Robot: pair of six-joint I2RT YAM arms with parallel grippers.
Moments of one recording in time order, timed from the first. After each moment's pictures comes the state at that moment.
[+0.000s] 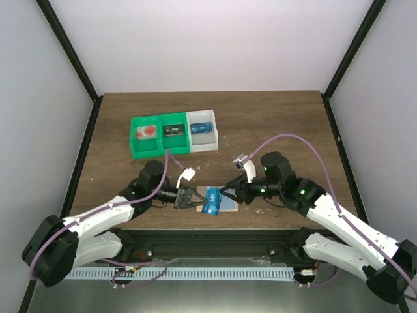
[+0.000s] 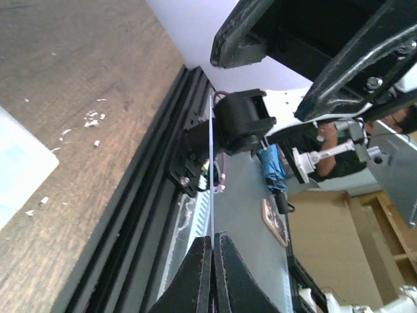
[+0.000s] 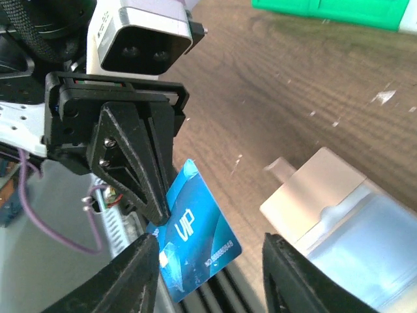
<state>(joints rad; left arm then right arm) -0.67 1.10 0.43 0.27 1.00 -0.68 0.73 0.87 0.74 -0.44 -0.51 0.32</state>
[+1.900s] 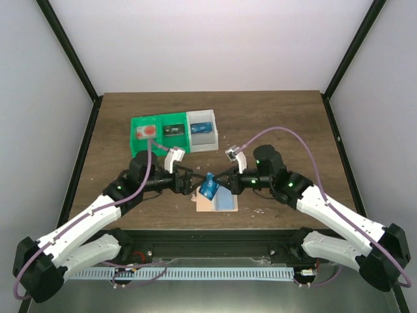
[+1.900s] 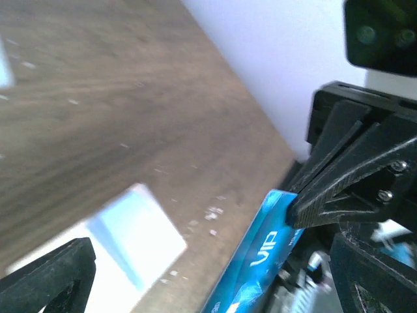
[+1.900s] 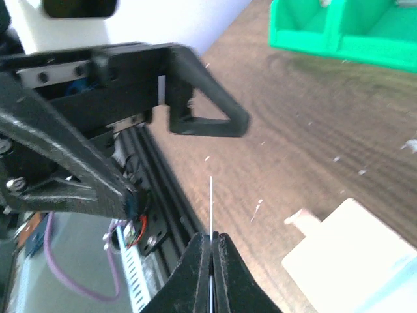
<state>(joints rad) -0.67 0.95 0.64 -0.10 0.58 -0.55 0.73 1.01 0.76 -0.24 -0.60 0.41</state>
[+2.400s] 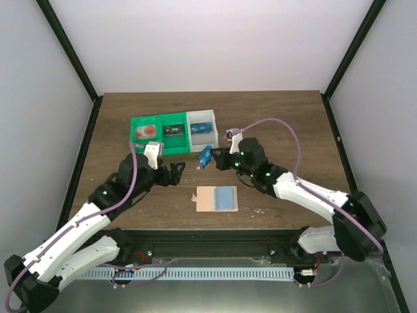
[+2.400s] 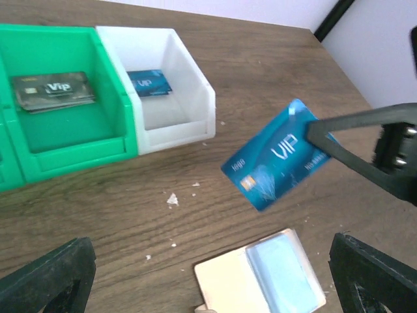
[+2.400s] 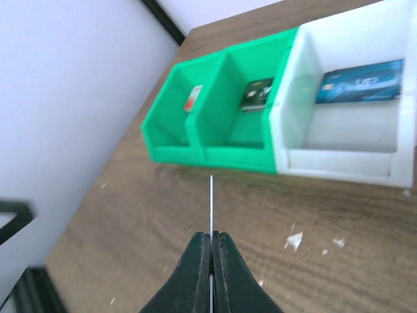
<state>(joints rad) -0.67 0.81 0.72 -0.40 -0.03 -0.45 0.72 1.27 0.77 0.16 -0.16 0.59</state>
